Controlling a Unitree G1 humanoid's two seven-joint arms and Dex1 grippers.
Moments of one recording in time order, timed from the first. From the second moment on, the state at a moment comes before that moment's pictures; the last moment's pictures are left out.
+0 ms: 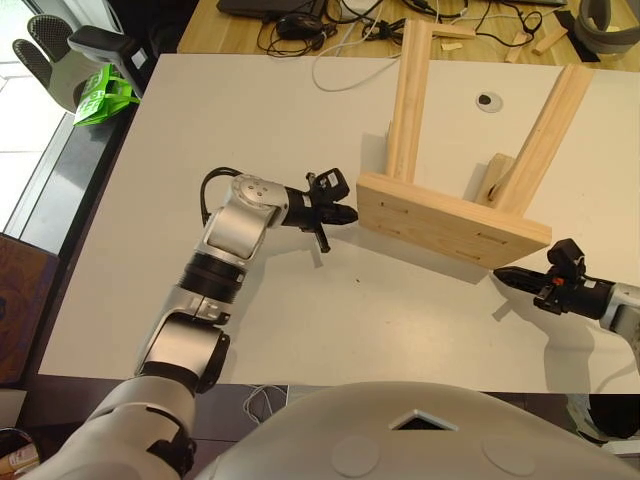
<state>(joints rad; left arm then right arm) -0.45 0.40 -0.33 0.18 -0.03 0.56 -1.05 0.26 -0.76 -0.16 -0.13 0.49 0.62 1.02</state>
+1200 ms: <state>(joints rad) -0.40 0.44 -0.07 -0.08 -0.23 0.81 -0.95 0.26 -0.77 -0.39 -0.48 0.81 0.94 0.92</state>
